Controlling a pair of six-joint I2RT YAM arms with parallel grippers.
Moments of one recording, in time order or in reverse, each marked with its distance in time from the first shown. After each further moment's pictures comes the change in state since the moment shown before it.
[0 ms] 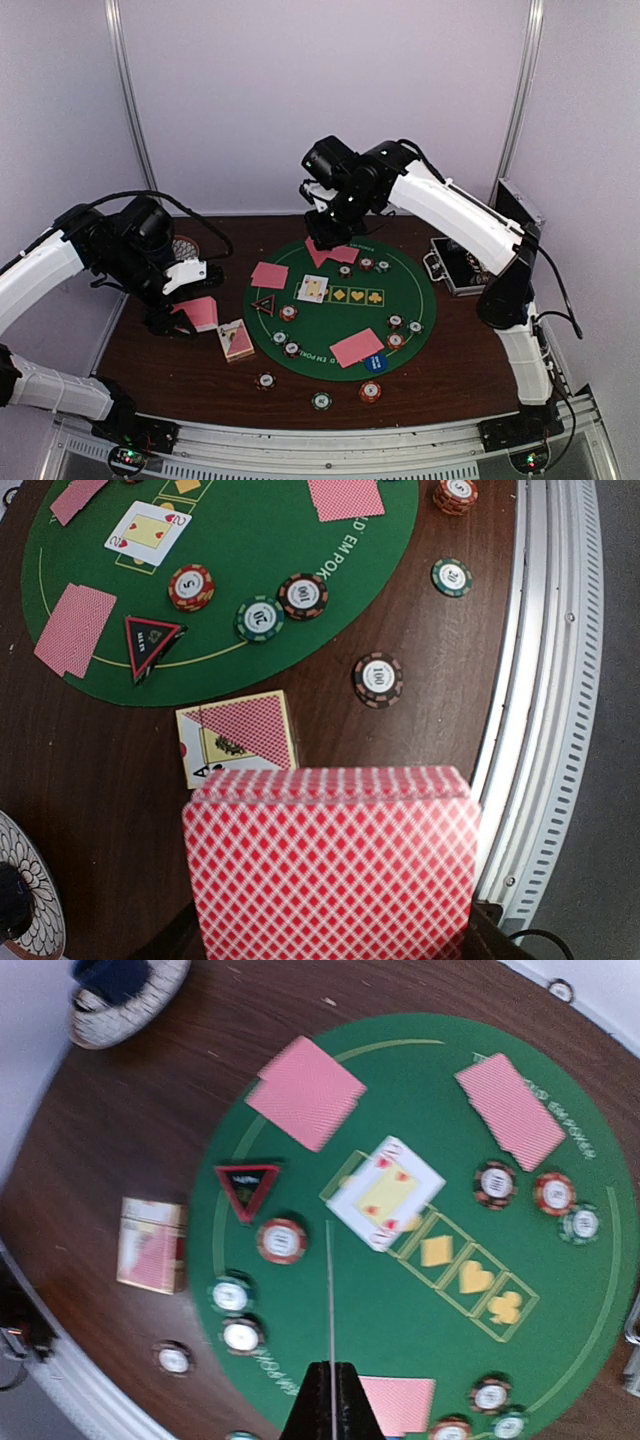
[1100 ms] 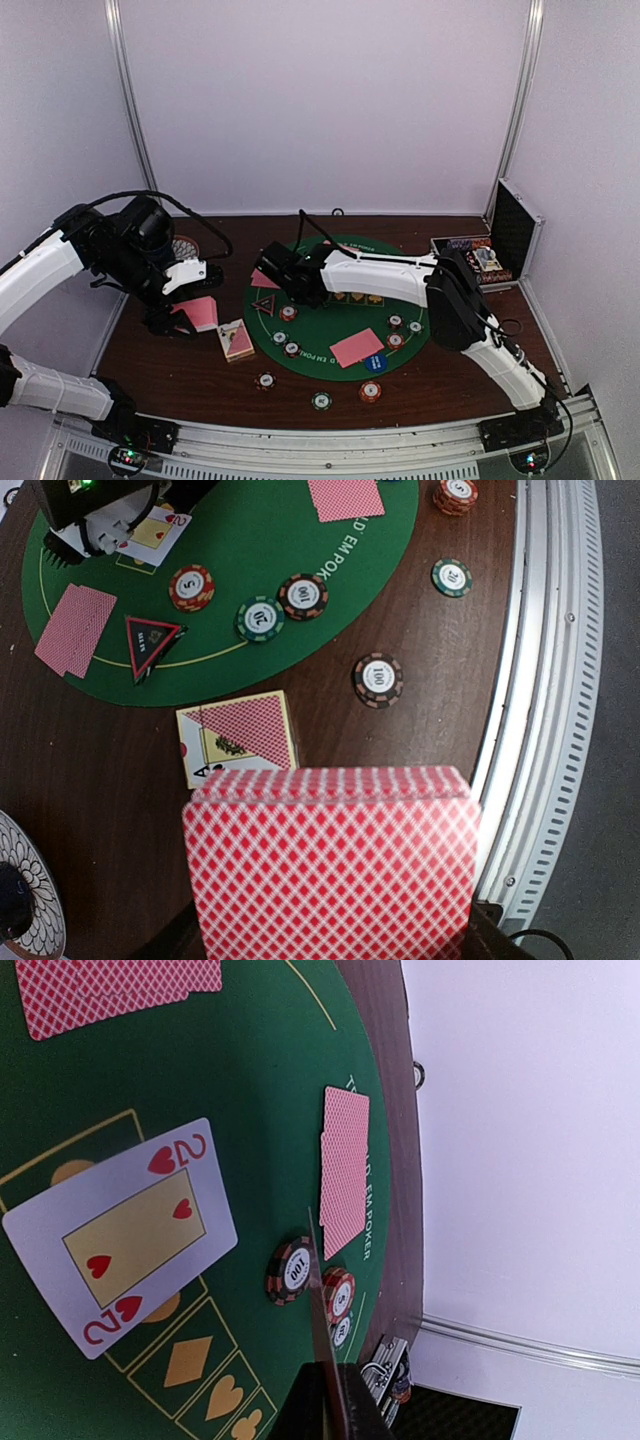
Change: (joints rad) left arm 0.000 -0.003 0.000 0.000 0.000 0.000; right arm 0.123 0.297 -0.277 0.415 0.983 -0.818
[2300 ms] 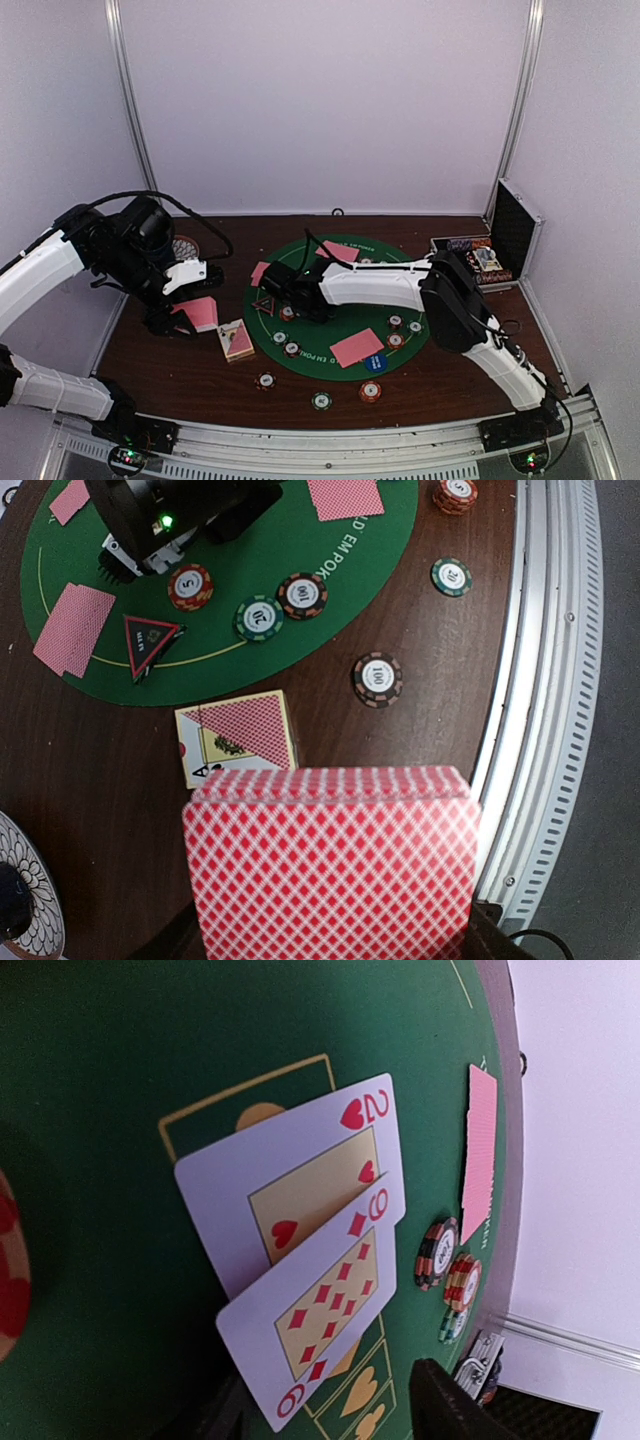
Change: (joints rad) left arm 0.000 0.002 -0.001 0.000 0.001 0.000; right arm 0.016 -0.006 -0.119 -0.019 -0.188 0.168
